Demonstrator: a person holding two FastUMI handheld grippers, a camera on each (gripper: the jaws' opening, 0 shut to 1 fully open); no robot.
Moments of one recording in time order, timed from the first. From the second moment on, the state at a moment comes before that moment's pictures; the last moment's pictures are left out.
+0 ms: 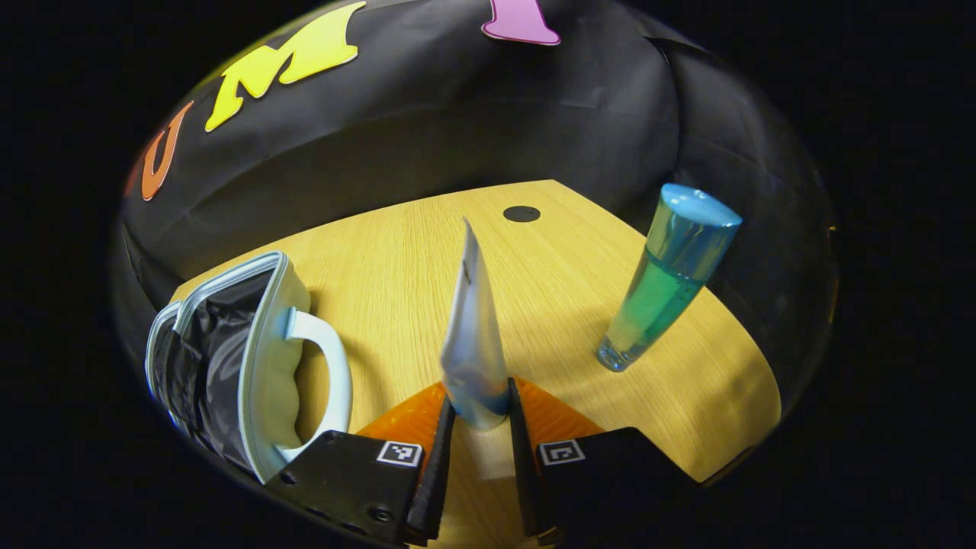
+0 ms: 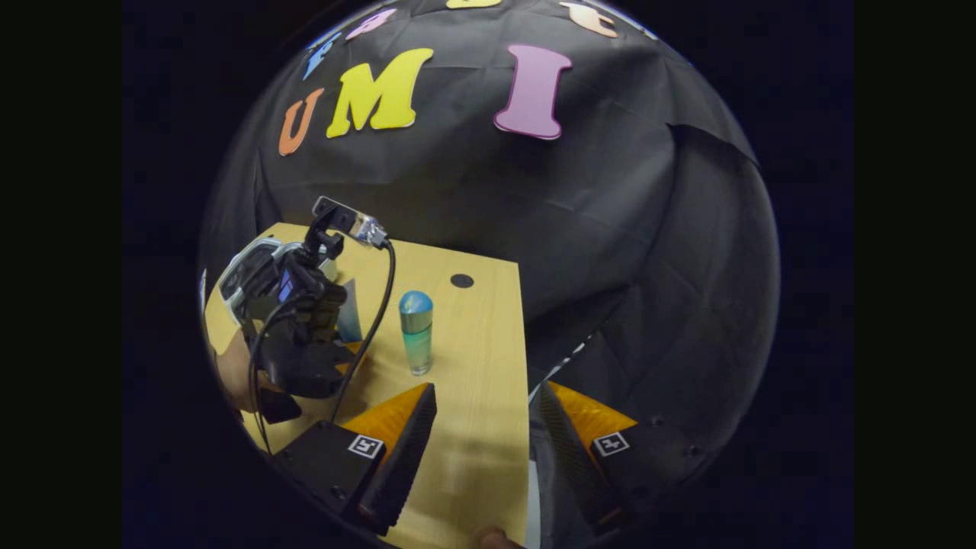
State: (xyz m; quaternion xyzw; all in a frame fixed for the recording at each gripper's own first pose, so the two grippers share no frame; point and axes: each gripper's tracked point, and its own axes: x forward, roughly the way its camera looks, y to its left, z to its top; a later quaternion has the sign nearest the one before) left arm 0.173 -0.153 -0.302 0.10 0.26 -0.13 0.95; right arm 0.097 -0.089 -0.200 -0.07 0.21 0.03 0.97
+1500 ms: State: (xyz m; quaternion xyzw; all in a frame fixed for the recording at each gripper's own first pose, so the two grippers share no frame) left arm 0.061 0.116 -0.237 0.04 0.27 0.03 0.96; right arm 0.193 0.020 -0.264 0.04 0.25 0.02 0.97
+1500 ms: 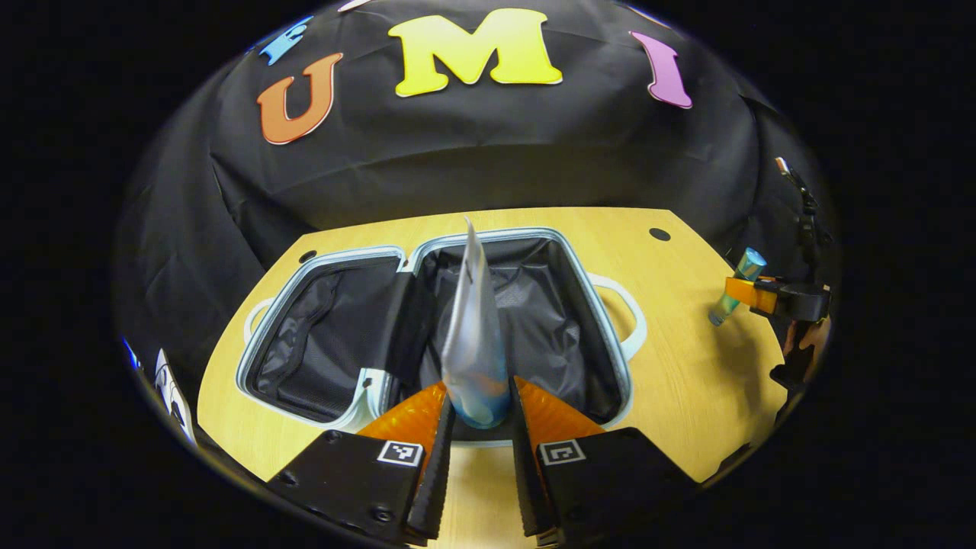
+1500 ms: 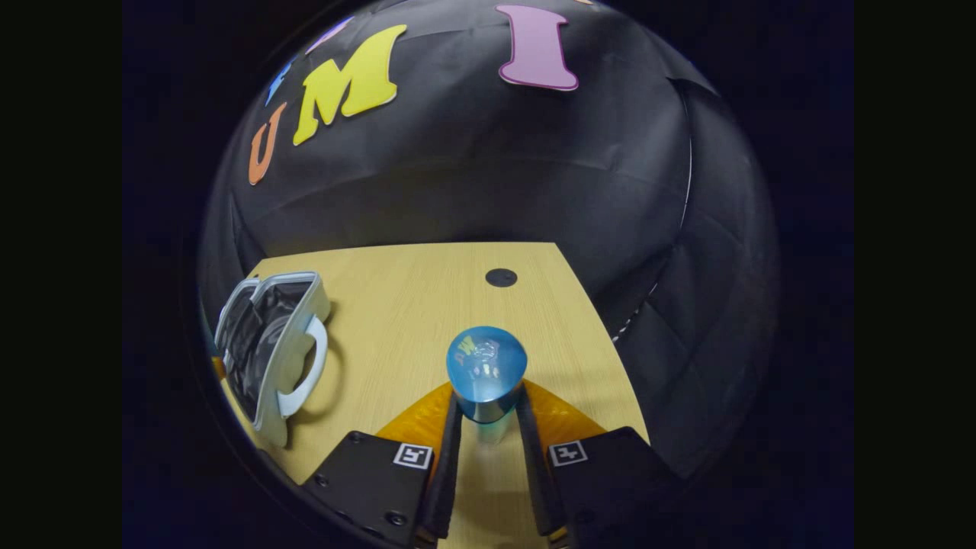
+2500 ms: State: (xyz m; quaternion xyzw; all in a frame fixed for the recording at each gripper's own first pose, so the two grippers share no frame) left arm 0.074 0.143 -0.310 0.02 0.41 -0.03 0.91; right arm 0.050 0.057 -0.181 0.09 0.25 -0.03 0.96
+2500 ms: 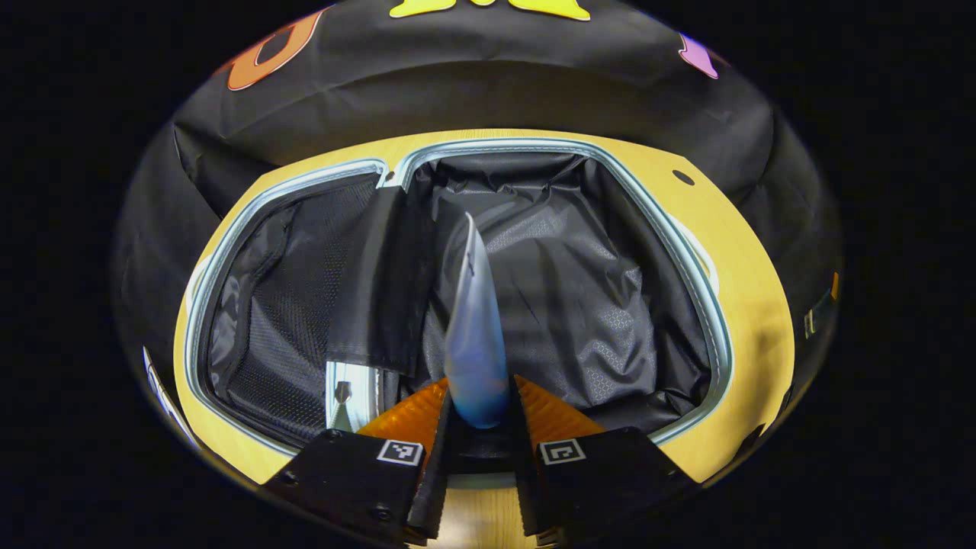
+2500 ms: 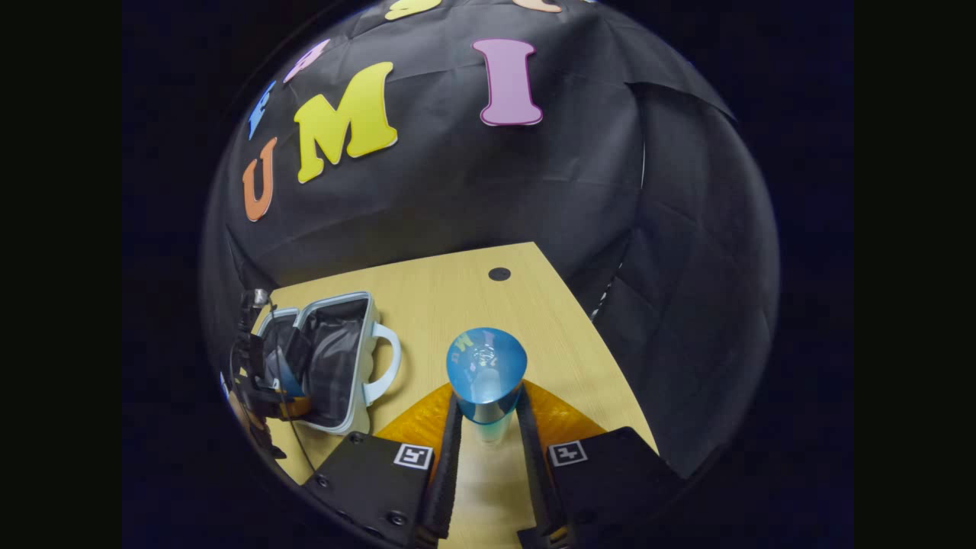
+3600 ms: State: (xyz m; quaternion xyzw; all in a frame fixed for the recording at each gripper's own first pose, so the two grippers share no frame) left arm 0.068 0.154 -0.263 0.01 0.30 -0.05 0.95; right arm 0.087 0.249 -0.150 0.03 0.27 0.15 0.95
